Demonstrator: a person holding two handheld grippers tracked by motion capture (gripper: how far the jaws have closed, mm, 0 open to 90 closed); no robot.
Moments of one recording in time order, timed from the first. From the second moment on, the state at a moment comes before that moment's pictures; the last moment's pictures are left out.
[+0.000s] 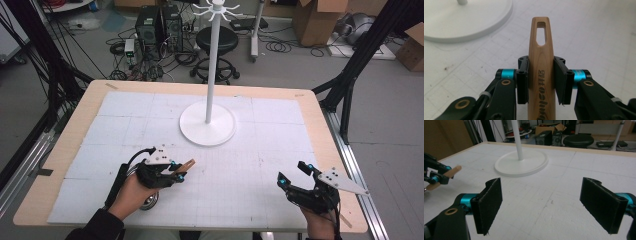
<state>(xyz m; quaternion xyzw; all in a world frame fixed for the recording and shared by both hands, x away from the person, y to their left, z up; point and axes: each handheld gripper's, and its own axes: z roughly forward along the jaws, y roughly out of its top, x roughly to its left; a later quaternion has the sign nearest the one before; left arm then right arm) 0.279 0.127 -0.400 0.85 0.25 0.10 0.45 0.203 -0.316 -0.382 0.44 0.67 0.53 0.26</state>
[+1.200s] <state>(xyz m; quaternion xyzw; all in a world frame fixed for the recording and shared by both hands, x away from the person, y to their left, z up) 0.238 0.155 -0.357 0.75 0.15 0.02 0.64 0.224 -0.200 -0.336 0.20 0.73 0.66 0.03</state>
